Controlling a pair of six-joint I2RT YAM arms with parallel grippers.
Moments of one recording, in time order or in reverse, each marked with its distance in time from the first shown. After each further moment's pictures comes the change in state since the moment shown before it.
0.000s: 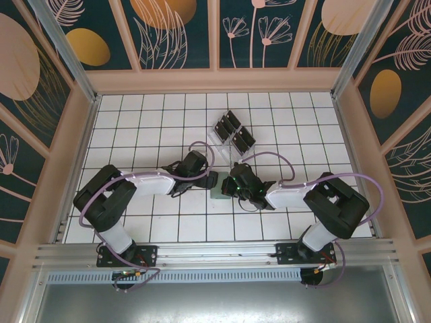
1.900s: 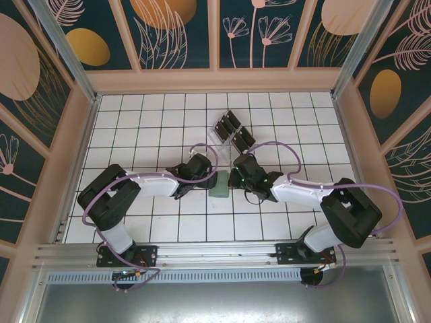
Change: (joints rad) left arm -0.035 0.027 0.006 0.012 -0.142 -0.024; right arm -0.060 -0.110 0.114 -0.302 0.087 -0.107
